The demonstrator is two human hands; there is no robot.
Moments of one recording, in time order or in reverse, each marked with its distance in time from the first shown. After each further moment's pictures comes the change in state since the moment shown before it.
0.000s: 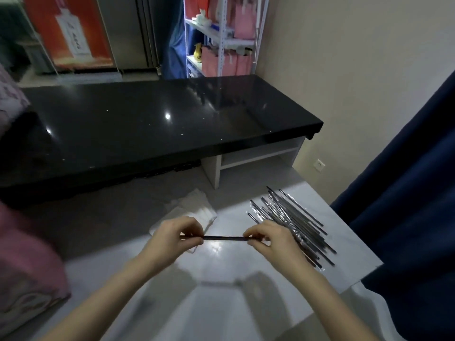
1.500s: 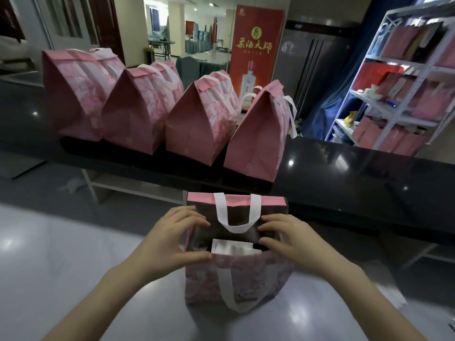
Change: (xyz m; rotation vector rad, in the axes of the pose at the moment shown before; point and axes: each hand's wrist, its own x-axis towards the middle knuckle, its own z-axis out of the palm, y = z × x) left_hand -0.330 -0.107 -0.324 0.395 0.484 -0.195; right_hand 0.074 -0.387 0.201 -0.256 -0.444 -0.611
